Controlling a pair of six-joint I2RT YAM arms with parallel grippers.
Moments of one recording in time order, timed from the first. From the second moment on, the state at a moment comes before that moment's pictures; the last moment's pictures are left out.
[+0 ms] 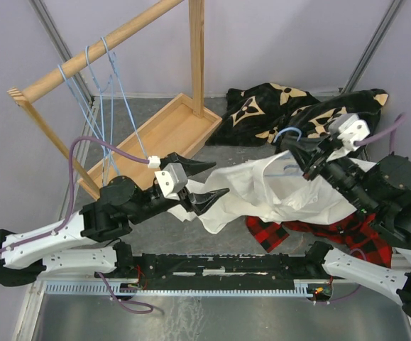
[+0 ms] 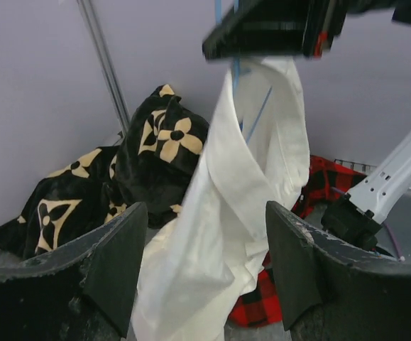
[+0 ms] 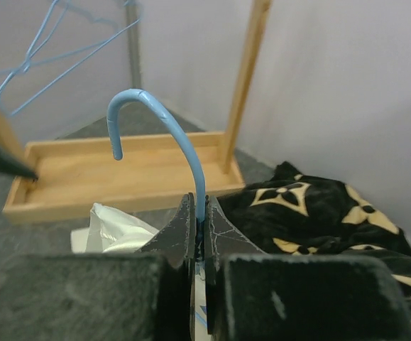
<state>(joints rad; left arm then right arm) -1.28 0.83 1.00 0.02 -0.11 0.13 0.86 0.77 1.42 -0.55 0.19 -0.11</state>
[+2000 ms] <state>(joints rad) -1.28 0.91 1.37 -0.40 0.12 0.16 0.86 0.61 1.34 -1.03 -0.32 -0.29</state>
